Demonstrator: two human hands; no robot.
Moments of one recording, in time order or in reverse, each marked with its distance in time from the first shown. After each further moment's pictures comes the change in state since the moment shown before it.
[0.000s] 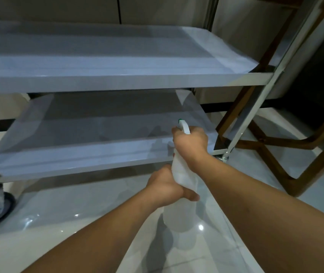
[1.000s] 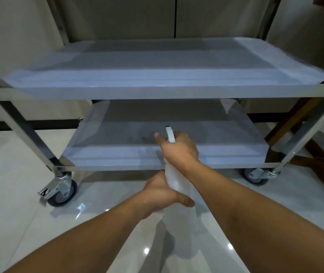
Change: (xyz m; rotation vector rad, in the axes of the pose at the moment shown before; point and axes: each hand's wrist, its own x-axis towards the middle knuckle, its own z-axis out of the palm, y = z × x) left_hand -0.039 -0.087 -0.085 -0.233 0.103 -0.048; right_hand -0.053 -0.043 0.113 -0.333 -0.325 -0.244
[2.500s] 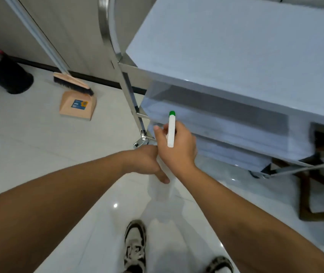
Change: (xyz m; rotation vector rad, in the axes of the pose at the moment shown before) left_hand -0.291 0.259 -0.273 0.254 -0.164 -0.349; right_hand -0.195 -0.351 -0.131 0.125 -0.181 -0.126
